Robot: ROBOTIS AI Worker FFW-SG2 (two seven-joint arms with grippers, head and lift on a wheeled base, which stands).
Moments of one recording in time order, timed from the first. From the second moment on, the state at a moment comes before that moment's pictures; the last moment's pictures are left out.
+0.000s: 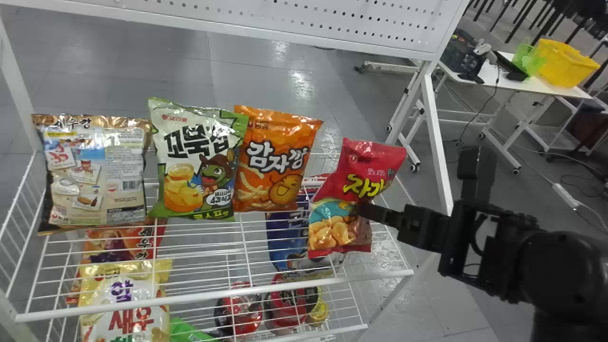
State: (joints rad) left arm 0.57 0.29 0.22 -2.04 0.32 1.26 -1.57; right arm 0.04 -0.06 -0.47 -2.39 -0.31 1.56 0.38
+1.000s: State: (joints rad) left arm 0.56 0.29 0.26 -2.03 0.34 1.24 -1.57; right arm 0.30 -0.06 -0.59 -2.70 -0.69 1.57 0.41
